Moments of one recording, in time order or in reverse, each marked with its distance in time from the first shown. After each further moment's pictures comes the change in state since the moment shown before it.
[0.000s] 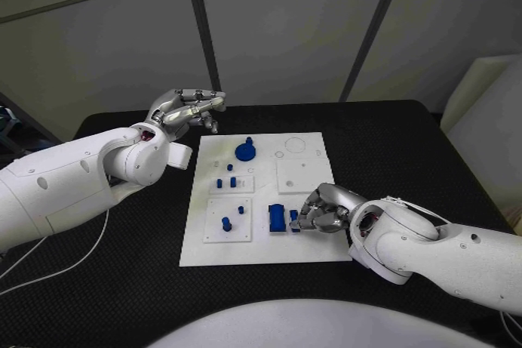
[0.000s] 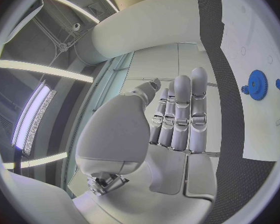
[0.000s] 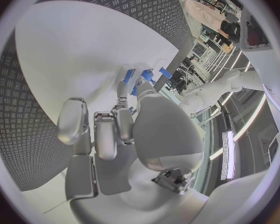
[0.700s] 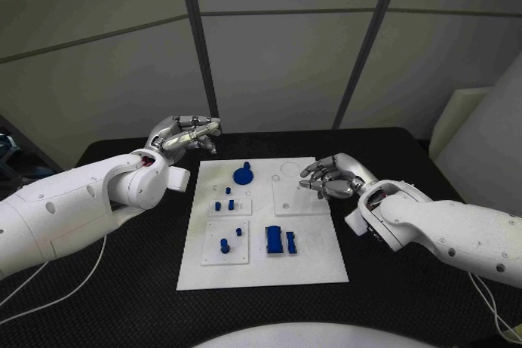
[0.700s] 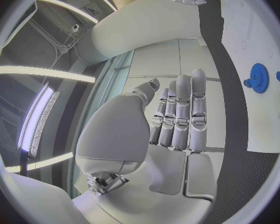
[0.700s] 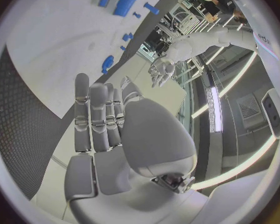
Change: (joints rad) left arm -0.006 0.033 -0.030 -0.062 0.016 -0.031 0.040; left_hand -0.004 0.004 -0.021 0.021 0.000 -0.004 0.004 0.023 -0.003 -0.011 0.011 0.015 -0.001 -0.141 0.018 -0.080 -0.063 0.000 -0.120 0.022 -0.087 -0.038; right arm 0.081 0.053 0.036 -0.310 0.508 -0.142 0.590; right_hand 0.227 0.067 -0.001 -0.038 -0.031 -0.184 0.102 -0.128 -0.074 -0.452 0.096 -0.756 -0.501 -0.201 0.080 -0.713 -0.565 0.086 -0.388 0.073 -0.548 -0.573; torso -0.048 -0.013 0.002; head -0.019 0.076
